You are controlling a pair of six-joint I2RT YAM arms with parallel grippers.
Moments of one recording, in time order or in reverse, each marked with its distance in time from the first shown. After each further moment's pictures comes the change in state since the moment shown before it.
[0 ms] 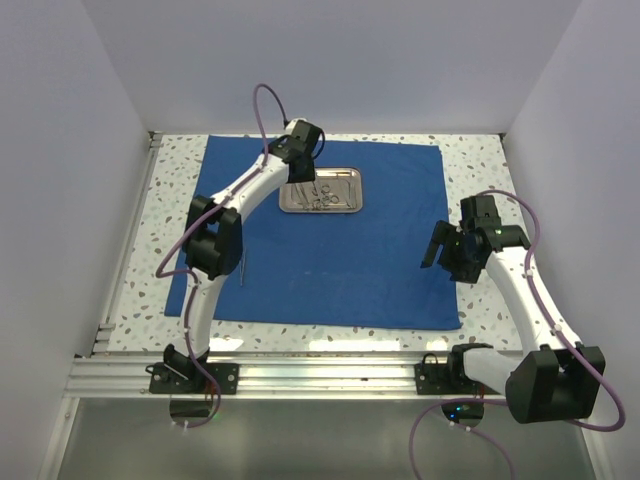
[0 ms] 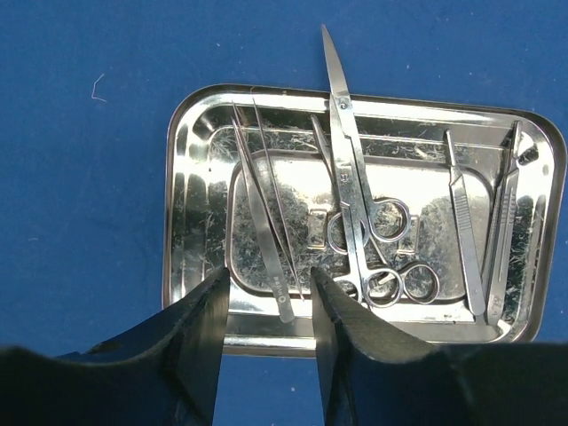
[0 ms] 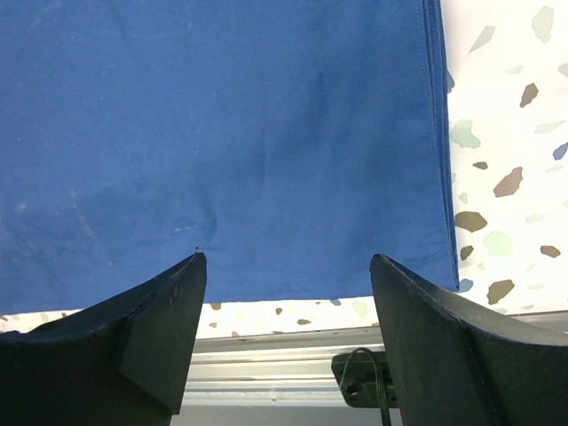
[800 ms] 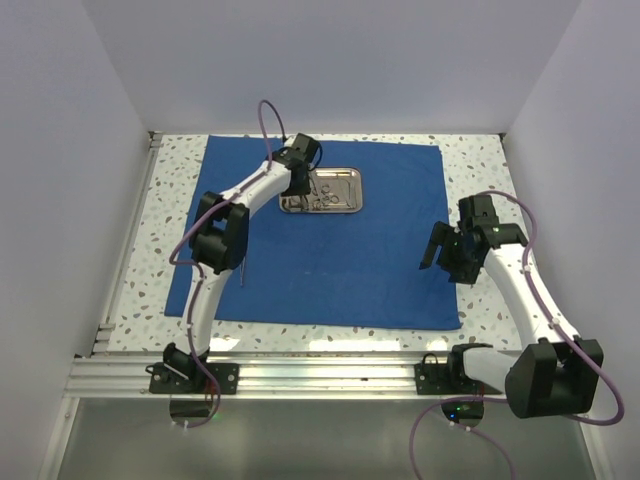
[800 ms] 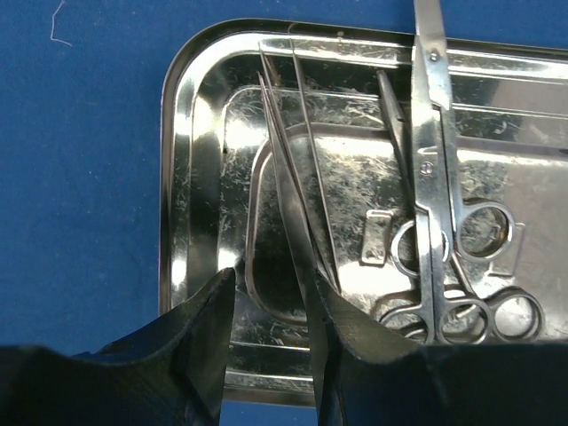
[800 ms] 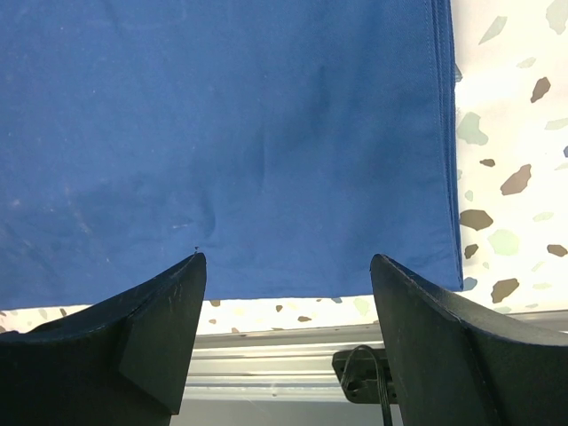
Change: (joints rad) left arm 0.021 0.093 -0.032 0.005 0.005 -0.003; right arm 0.000 0.024 -0.003 0.000 -0.013 -0.002
